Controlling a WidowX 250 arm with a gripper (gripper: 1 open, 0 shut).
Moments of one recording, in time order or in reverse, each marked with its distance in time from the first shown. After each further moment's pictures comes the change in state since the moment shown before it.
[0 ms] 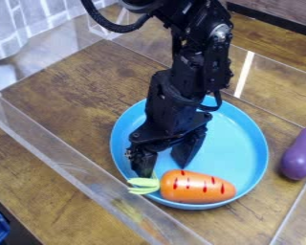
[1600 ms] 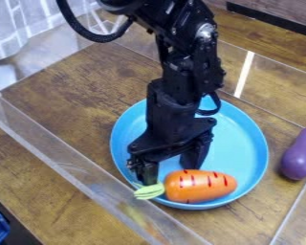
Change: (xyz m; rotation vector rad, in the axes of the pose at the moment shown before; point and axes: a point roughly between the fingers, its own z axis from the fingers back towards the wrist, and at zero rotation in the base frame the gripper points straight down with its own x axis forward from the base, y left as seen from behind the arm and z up) arm -0.032 0.009 0.002 -0.043 0.131 -0.096
